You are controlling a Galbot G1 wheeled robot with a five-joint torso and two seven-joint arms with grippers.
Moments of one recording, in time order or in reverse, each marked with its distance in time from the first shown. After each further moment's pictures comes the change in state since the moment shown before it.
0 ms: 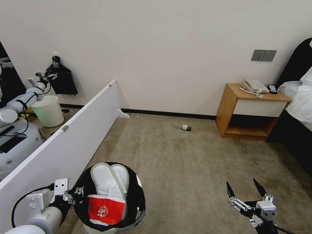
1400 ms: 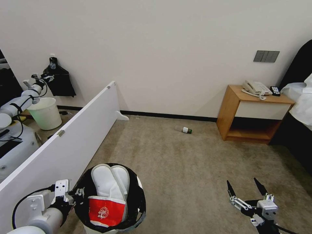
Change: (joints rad) left arm 0.006 -0.005 0.006 0.000 0.008 -0.001 0.003; right arm 0.005 0.000 0.008 0.006 0.011 -0.004 -0.008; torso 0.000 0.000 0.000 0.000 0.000
